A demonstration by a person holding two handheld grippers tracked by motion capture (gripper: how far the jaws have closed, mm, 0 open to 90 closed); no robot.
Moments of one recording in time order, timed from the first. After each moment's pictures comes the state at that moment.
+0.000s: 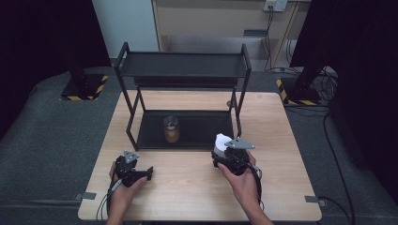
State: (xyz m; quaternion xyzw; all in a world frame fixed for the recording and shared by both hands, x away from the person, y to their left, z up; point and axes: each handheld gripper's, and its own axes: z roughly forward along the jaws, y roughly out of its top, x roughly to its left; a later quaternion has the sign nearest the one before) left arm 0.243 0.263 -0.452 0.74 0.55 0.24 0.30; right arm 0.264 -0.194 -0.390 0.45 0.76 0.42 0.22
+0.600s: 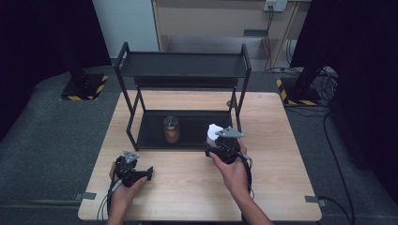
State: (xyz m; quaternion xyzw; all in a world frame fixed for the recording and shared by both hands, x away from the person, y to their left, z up) left arm 0.242 0.262 -0.452 0.74 0.56 0.24 0.30; right arm 0.289 -0.165 -0.378 0.45 0.76 0.41 0.23
